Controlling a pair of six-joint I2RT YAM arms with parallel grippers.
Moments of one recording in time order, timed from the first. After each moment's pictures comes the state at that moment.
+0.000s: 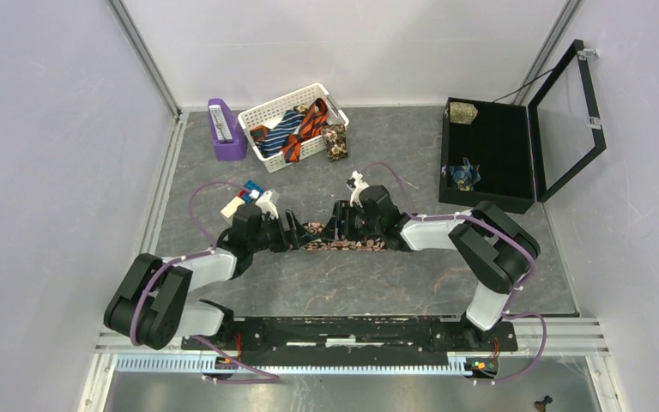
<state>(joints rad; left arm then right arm) -0.37 1.31 0.32 0.40 0.40 -0.58 0.75 1.76 0.78 0.39 -0.31 0.73</state>
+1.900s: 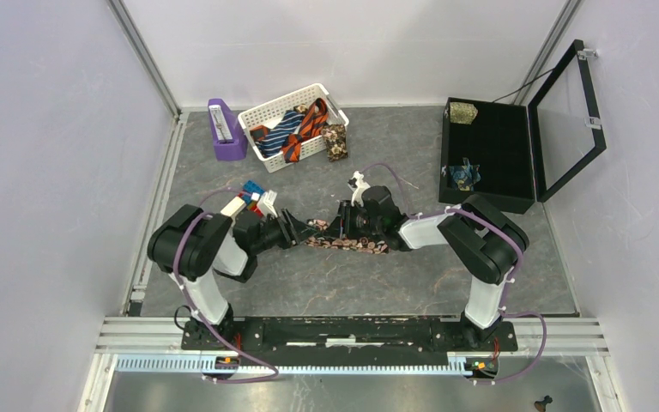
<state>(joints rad) -0.33 1.75 0.24 1.18 0.55 -0.81 0.72 1.84 0.77 0.51 -0.34 0.71</state>
